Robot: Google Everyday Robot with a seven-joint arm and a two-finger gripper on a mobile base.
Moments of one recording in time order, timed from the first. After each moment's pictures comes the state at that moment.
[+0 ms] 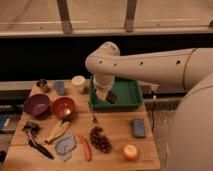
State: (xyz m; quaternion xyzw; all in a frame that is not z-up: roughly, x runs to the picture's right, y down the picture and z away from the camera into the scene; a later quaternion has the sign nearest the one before) arm -0.003 0.028 0.722 -0.25 0.05 0.22 0.94
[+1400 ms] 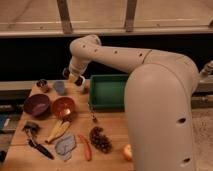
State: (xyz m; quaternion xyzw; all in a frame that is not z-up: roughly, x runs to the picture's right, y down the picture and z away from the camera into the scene) arm -0.177 -0.063 0.784 -0.24 -0.18 0.14 0.94
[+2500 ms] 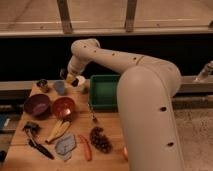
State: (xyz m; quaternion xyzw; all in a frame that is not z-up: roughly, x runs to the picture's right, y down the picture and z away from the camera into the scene) arm -0.208 -0.062 0.820 -0.26 -0.24 0.12 0.93
